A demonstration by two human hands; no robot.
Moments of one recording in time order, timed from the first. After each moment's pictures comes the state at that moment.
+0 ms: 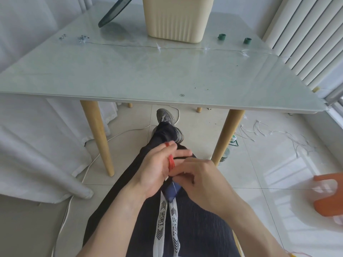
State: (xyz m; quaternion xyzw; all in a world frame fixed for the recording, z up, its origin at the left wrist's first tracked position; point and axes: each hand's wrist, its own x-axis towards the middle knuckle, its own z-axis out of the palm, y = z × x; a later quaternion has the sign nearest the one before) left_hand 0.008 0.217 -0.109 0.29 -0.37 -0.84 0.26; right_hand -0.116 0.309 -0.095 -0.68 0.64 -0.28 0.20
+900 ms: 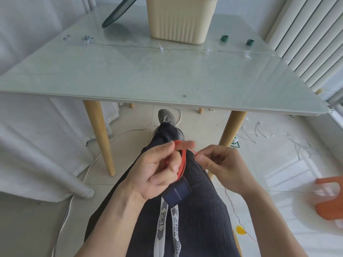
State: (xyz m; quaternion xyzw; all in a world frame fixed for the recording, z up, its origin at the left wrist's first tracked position) left_hand 0.024 0.212 -0.109 0.04 -0.28 -0.94 0.19; right_hand -0.166 0.305 -0.096 -0.51 0.62 -0.46 0.37
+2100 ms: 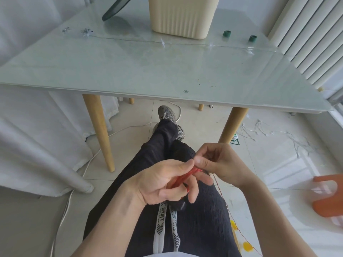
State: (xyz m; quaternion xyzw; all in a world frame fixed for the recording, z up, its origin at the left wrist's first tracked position) left_hand 0.020 0.223 -0.123 0.08 -0.42 -0.90 0.01; right_hand -0.171 0.296 -0.098 -0.52 0.59 -0.42 0.46
